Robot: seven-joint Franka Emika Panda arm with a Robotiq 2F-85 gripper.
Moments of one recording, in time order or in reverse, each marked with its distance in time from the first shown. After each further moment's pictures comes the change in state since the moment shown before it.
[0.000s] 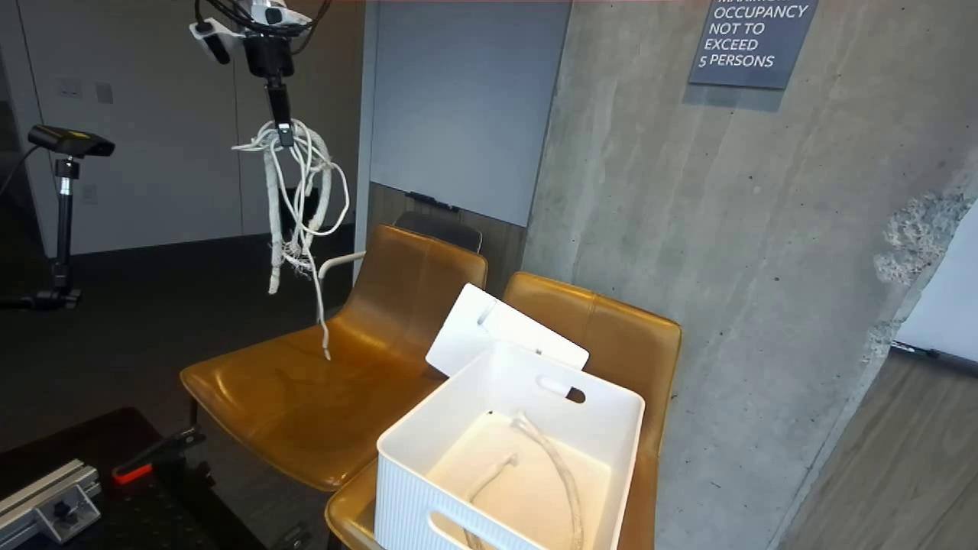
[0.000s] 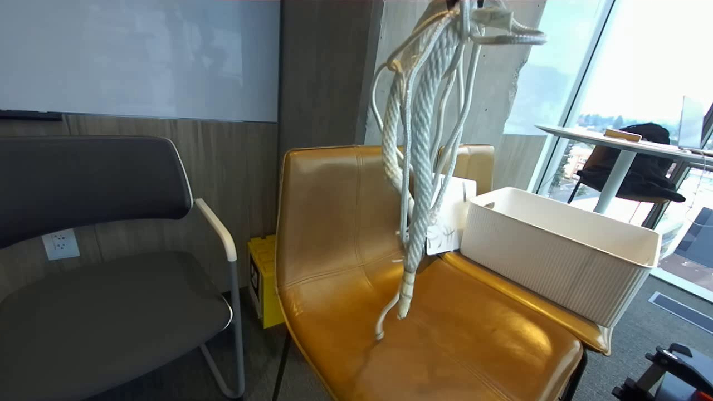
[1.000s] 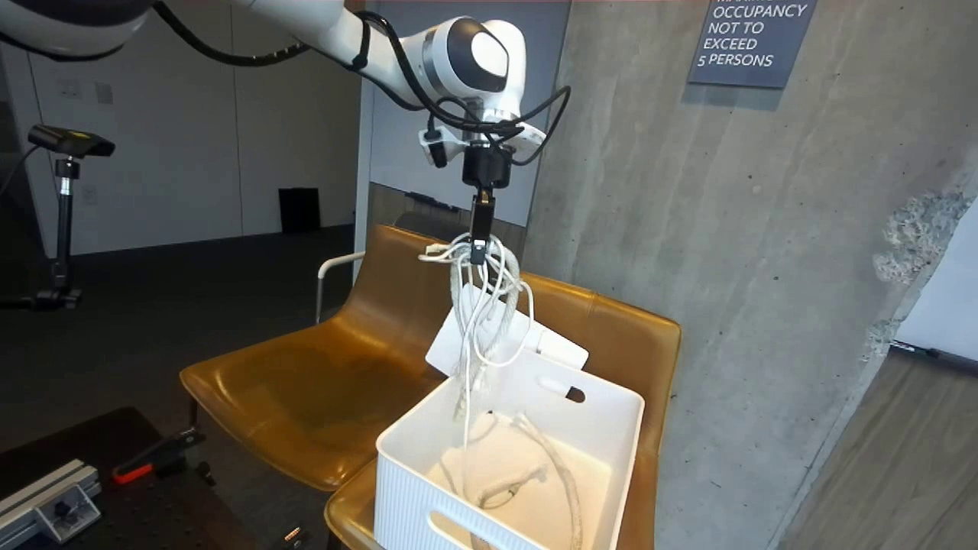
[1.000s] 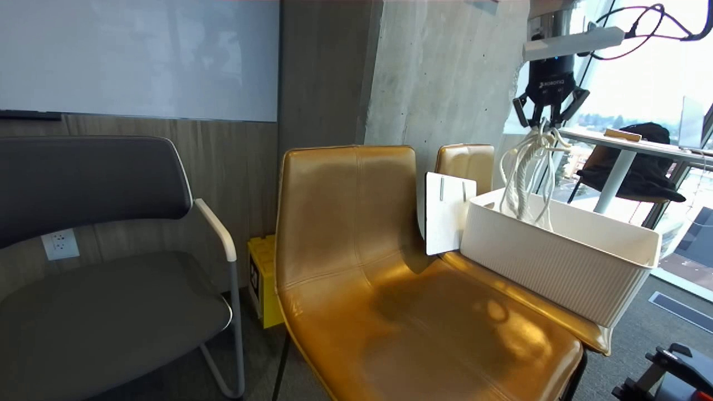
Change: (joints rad) arm -0.584 0.108 -0.120 -0.118 0.122 0.120 -0.260
